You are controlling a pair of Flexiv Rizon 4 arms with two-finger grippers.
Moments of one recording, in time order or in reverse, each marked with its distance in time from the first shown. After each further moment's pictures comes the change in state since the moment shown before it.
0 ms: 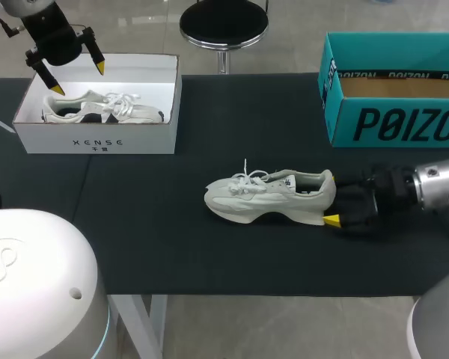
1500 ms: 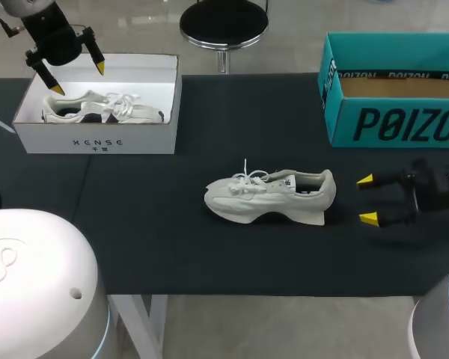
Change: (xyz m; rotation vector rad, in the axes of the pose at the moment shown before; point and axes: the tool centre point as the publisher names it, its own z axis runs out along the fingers) left arm 0.000 0.000 0.000 0.000 0.000 0.000; right arm 0.012 0.003 -0.080 0.071 -0.057 0.050
